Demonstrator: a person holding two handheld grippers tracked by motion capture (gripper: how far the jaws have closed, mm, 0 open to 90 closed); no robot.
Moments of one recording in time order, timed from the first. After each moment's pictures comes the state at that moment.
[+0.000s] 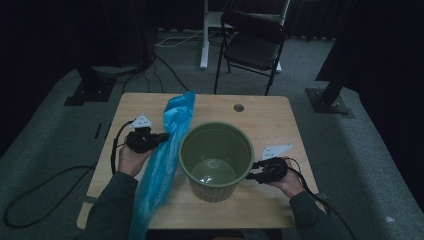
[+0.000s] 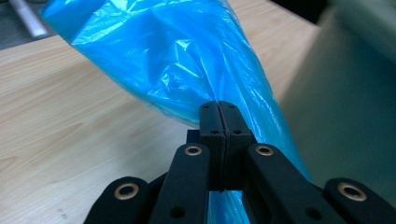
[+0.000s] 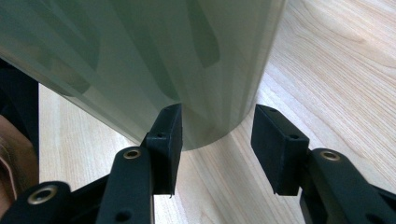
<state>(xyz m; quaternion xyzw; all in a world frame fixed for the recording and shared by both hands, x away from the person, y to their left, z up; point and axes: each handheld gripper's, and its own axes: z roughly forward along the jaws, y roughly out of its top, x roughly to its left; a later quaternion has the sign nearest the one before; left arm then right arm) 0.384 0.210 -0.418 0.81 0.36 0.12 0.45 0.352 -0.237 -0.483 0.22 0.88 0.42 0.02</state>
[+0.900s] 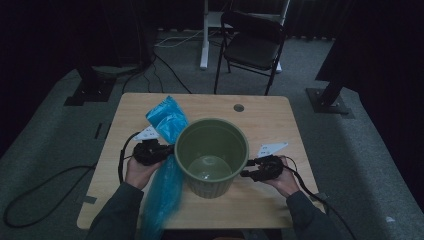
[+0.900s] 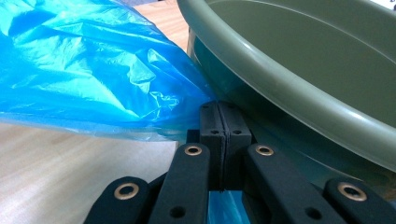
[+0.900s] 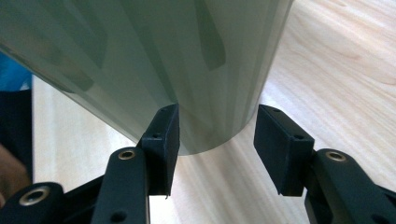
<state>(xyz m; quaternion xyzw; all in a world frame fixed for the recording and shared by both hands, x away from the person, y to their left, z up) 0.359 0.184 -0.422 0.80 0.34 0.08 0.49 0.357 -0.223 -0.479 0.24 0.87 0.43 0.04</state>
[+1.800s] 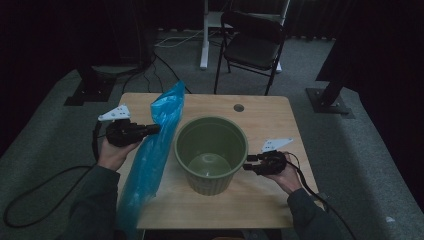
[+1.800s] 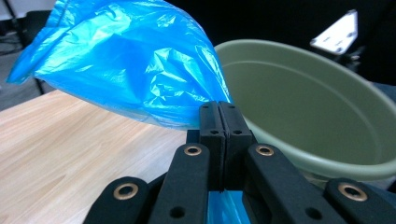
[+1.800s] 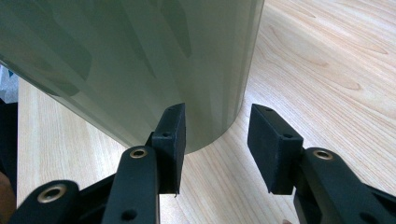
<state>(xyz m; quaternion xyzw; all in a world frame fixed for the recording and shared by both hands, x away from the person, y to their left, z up) 0.370 0.245 -0.356 0.79 0.27 0.09 0.54 0.367 -0.234 -0.474 0.25 0.86 0.44 0.05</state>
